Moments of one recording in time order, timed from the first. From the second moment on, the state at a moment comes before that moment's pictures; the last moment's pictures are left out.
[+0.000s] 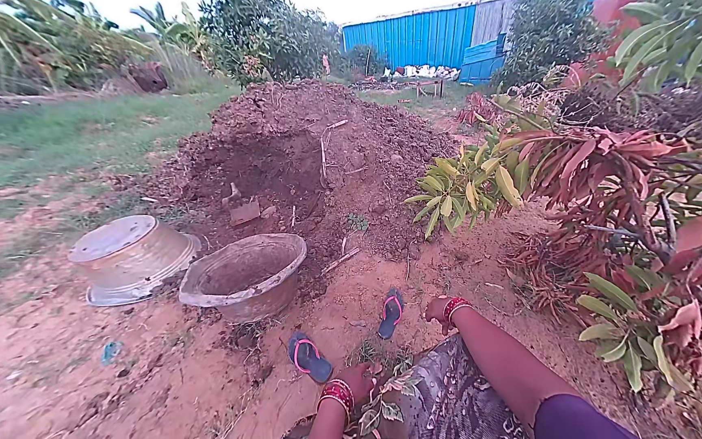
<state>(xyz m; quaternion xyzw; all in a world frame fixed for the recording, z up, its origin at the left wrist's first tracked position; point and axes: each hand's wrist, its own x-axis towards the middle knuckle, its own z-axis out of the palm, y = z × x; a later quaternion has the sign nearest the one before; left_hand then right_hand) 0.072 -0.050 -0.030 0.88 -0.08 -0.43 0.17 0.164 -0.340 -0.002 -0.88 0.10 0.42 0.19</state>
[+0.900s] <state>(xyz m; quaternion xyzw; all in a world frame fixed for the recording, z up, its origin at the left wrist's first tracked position) 0.070 -0.053 -0.029 0.88 -0.09 -0.43 0.18 0.163 -0.339 0.002 -0.88 0.11 0.42 0.19</state>
